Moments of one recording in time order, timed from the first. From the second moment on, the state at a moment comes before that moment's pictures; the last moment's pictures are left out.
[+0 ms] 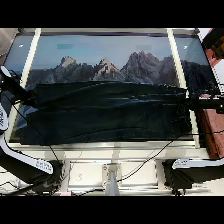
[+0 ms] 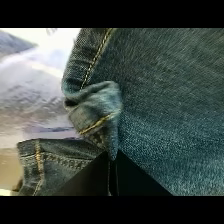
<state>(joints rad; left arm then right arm) 0.40 -1.82 1.58 1.56 -1.51 -1.56 -0.74 -1.58 1.10 -0.78 1.34 0.98</state>
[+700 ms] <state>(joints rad) 0.40 -1.88 1.58 1.72 -1.25 -1.73 -0.68 -1.58 1.10 -0.79 1.24 1.04</state>
